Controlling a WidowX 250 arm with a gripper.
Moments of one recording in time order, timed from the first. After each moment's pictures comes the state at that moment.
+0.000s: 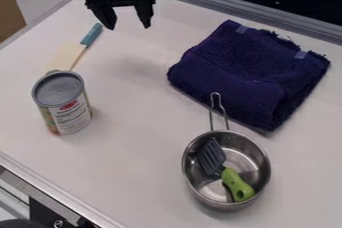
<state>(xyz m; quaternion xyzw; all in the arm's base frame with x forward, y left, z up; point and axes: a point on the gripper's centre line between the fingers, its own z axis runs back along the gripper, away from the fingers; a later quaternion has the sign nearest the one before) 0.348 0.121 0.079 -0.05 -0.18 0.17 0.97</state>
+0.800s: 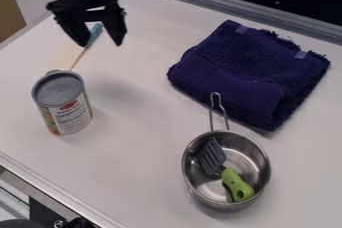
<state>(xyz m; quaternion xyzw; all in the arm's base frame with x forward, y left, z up) 0.281 0.129 0.090 -0.07 -0.14 0.13 0.98</state>
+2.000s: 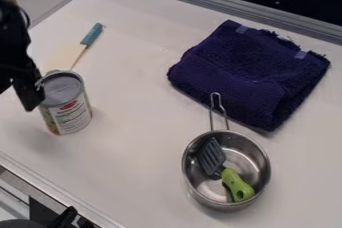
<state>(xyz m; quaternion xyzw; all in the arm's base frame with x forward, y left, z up) 0.166 0.167 0.064 0.04 -0.02 0.02 1.00</state>
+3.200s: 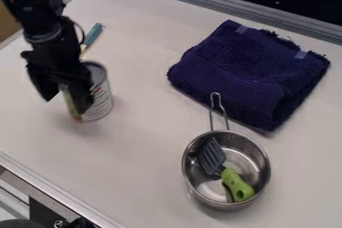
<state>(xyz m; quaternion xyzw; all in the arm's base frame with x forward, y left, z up) 0.223 0.127 0.038 0.01 -0.04 0.03 1.00</state>
